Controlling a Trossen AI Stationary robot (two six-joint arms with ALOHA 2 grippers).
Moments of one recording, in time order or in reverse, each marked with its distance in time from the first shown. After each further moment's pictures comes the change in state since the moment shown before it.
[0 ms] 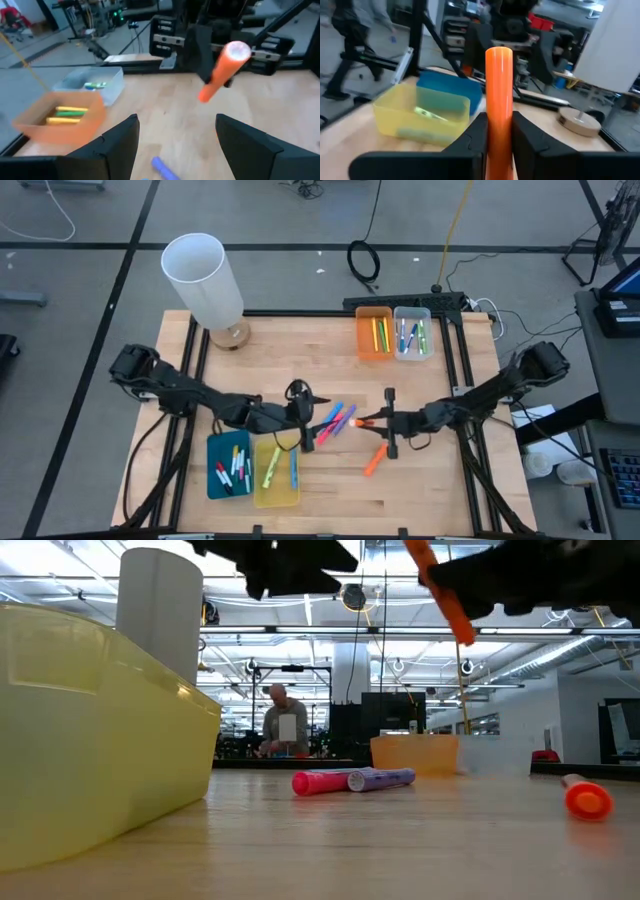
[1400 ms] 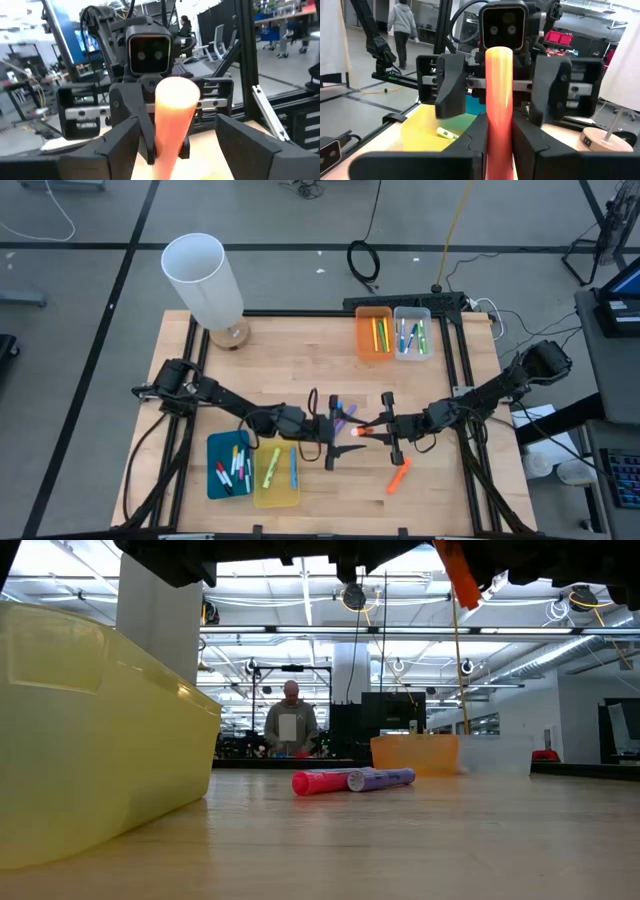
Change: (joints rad) left arm 0.028 0.352 0.158 0.567 0.347 0.241; right arm 0.020 -0.031 0.050 -0.023 -0.089 0.020
